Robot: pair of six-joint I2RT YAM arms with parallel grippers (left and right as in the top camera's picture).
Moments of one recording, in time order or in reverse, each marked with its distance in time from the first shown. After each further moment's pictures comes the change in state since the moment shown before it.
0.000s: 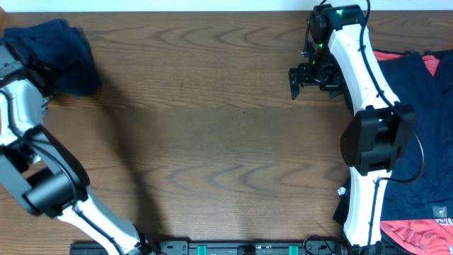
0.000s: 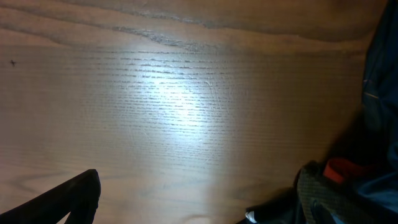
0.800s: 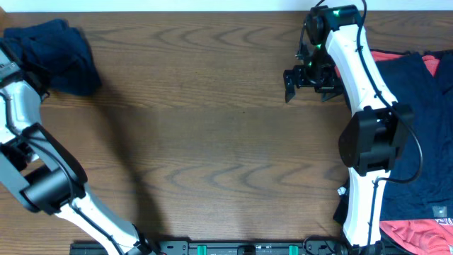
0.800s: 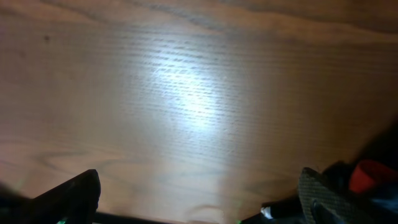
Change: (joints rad) left arm 0.016 0.063 0.000 0.143 0.026 0.160; right arm 0.020 0.000 0.000 -0.026 -0.084 -0.025
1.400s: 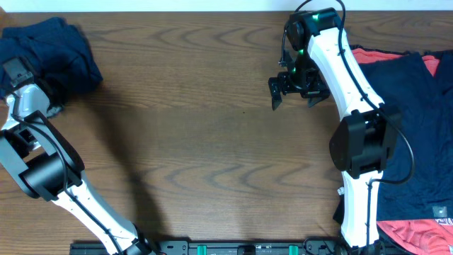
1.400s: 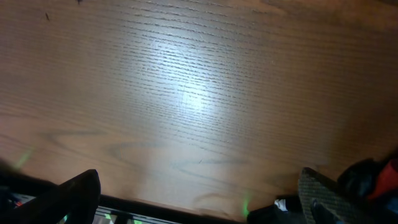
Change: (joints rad) left arm 0.000 0.132 0.000 -0.086 0.063 0.143; right arm 0.084 0.000 0.000 -0.035 -0.021 0.000
